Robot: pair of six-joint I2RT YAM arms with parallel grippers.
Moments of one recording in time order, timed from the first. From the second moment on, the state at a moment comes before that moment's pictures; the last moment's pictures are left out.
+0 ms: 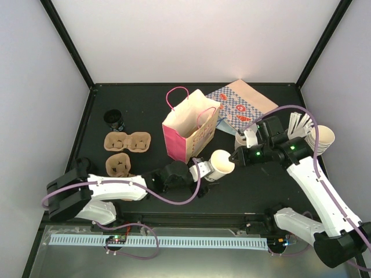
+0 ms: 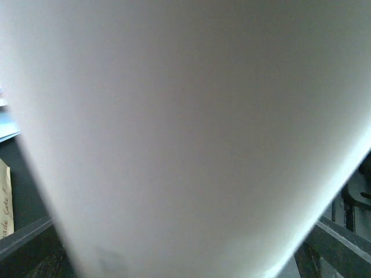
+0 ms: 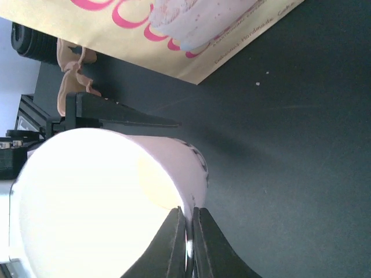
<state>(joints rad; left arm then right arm) -1.16 1.36 0.57 0.40 0.01 -0.01 0.41 1.02 1.08 -1.10 -0.53 0.26</state>
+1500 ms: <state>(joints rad) -0.90 0.76 0.75 -0.52 -0.11 -0.38 0.60 1.23 0.92 -0.84 0.02 0.44</state>
